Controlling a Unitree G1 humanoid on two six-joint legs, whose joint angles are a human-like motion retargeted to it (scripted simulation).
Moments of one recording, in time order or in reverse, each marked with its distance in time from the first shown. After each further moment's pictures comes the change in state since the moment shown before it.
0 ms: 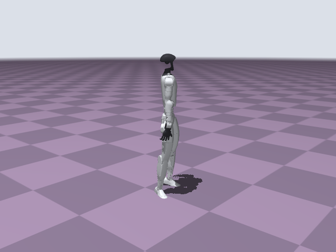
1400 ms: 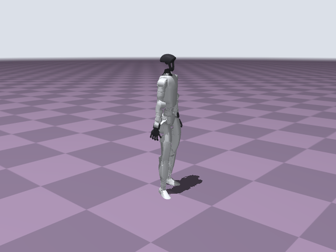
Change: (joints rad) left arm -0.037 -0.061 -0.122 -0.020 0.017 -0.064 0.039; right arm 0.020 -0.020 -0.097 0.053 0.071 0.029 -0.084; waist -0.154 0.046 0.015; left_leg 0.054 0.075 0.164 0.018 -0.121 0.009; right_leg -0.156 0.010 0.185 0.027 0.041 -0.047
